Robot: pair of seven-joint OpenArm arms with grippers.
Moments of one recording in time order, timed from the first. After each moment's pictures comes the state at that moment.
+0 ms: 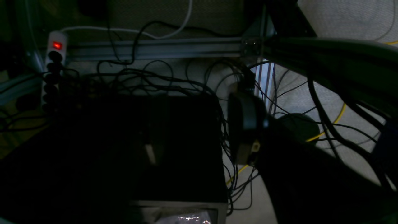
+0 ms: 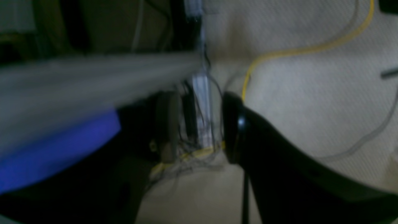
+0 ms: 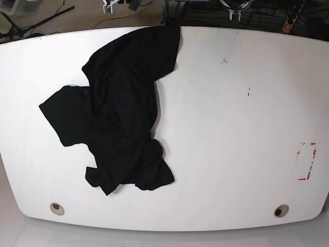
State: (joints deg) left arm 27.3 -6.2 0.5 40.6 -3.0 -2.7 -4.3; right arm -28.1 5.7 5.8 37.3 7.2 22.9 5.9
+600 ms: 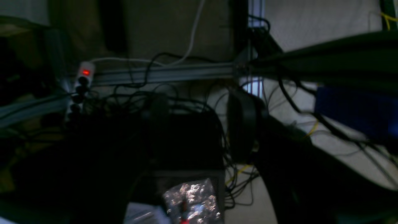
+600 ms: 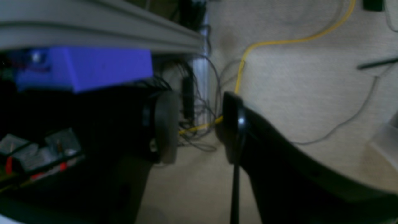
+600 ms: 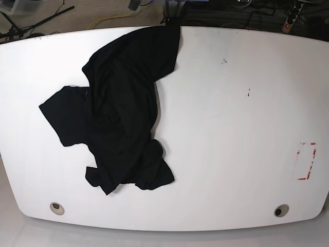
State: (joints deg) left arm 56.4 -7.7 -2.8 81.2 -3.0 -2.8 -3.8; right arm -56.1 3.4 9.6 76.7 7.8 23.3 -1.8
